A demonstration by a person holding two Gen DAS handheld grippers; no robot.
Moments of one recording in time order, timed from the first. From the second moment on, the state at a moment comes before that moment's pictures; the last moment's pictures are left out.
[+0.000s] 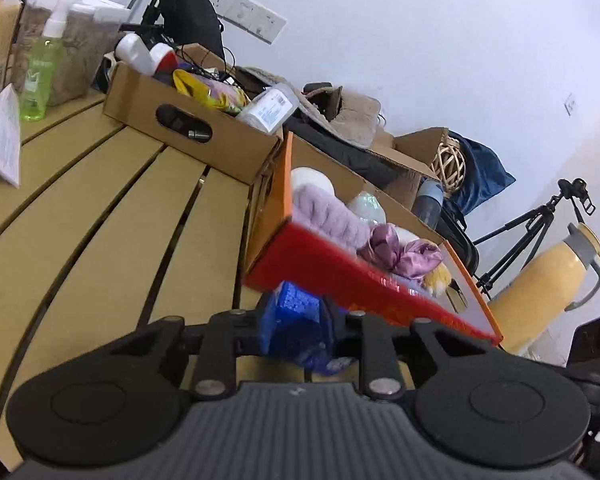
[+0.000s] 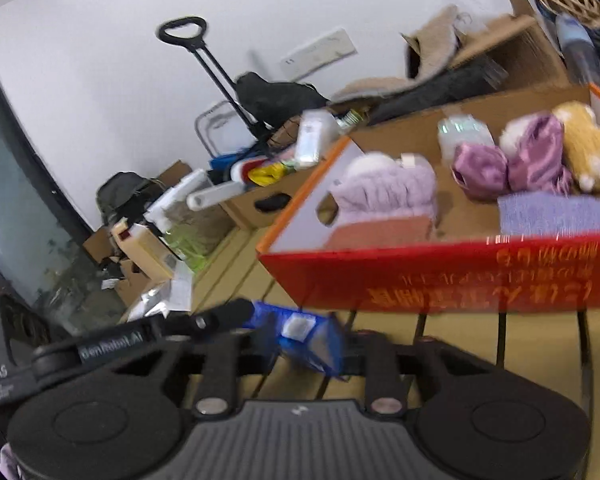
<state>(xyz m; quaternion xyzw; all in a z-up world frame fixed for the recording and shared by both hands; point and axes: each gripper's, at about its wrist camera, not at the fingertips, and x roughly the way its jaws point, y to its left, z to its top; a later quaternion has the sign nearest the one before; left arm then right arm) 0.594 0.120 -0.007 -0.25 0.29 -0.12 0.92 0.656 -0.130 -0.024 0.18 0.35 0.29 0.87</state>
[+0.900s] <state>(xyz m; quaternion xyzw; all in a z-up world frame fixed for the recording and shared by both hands) 0.559 0.110 0.012 -0.26 0.27 -0.17 0.91 0.616 -0.137 0.003 0.15 0.30 0.28 0.90</state>
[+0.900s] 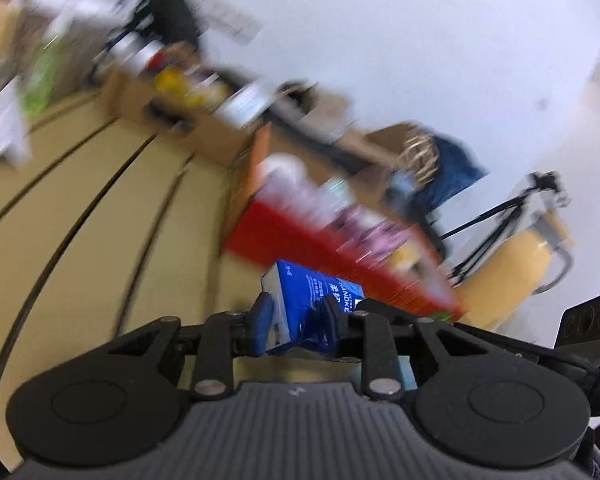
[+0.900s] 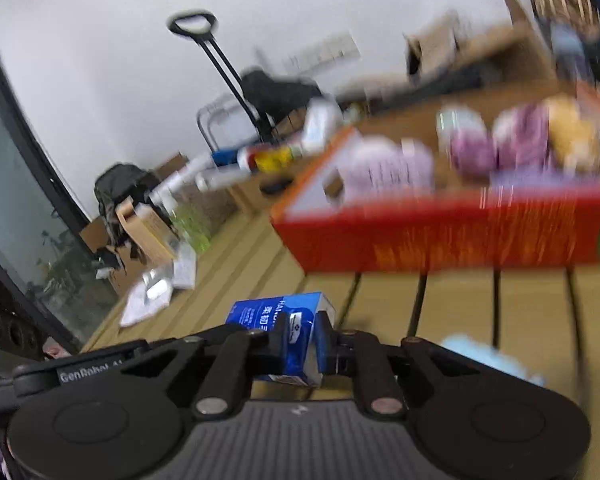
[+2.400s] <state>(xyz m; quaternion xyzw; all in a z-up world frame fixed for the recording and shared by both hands) 0.501 0.053 0.100 -0.07 0.22 -0.15 0.96 0.559 -0.250 0.110 0.06 0.26 0.21 0.94</state>
